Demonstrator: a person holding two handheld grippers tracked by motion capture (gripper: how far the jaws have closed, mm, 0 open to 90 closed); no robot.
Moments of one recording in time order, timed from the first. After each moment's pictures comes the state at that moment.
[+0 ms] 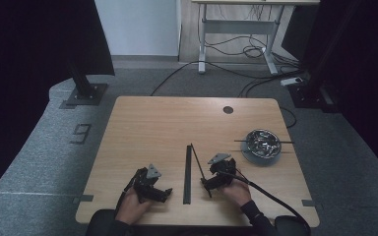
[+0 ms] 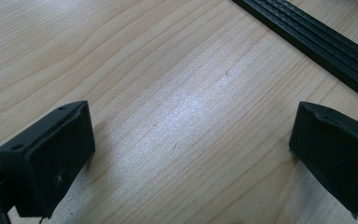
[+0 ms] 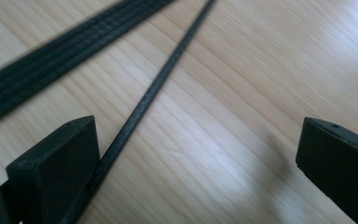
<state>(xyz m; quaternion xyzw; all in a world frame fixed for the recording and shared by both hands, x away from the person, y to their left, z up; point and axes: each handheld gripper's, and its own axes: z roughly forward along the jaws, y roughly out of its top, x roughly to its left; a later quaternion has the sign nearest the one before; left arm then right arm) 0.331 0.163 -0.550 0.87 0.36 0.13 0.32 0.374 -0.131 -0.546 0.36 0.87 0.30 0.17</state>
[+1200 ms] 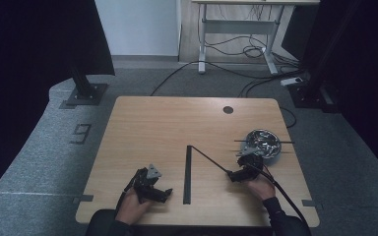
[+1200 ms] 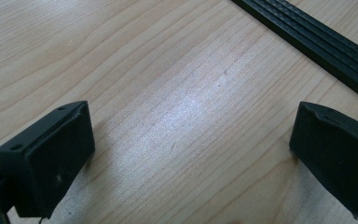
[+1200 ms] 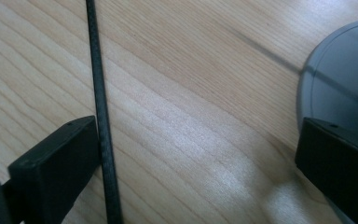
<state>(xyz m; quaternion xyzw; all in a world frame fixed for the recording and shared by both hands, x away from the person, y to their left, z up) 0.330 0.163 -0.550 0.86 0.36 0.13 0.32 0.391 -0.217 -0.544 0.42 0.84 0.28 0.19</state>
